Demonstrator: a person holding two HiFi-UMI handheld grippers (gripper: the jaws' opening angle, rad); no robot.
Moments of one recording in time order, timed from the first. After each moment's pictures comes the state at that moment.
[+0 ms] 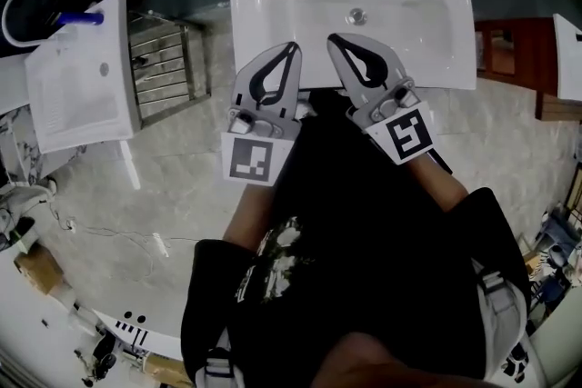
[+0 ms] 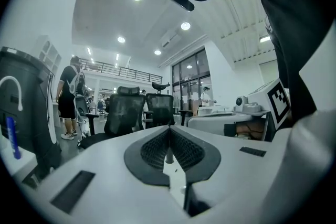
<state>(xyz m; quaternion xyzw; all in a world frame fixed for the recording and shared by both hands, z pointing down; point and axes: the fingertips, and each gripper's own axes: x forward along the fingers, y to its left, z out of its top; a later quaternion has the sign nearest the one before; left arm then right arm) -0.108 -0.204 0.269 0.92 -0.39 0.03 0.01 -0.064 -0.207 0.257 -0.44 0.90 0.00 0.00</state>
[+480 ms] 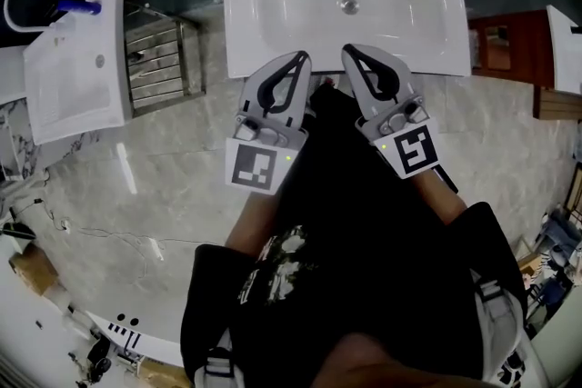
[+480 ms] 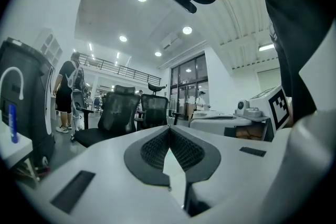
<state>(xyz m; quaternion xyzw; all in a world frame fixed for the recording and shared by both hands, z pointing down) -0.091 -0.132 0.270 0.93 -0.37 0.01 0.04 -0.040 -0.133 0.259 -0.46 0.89 0.02 -0.02</state>
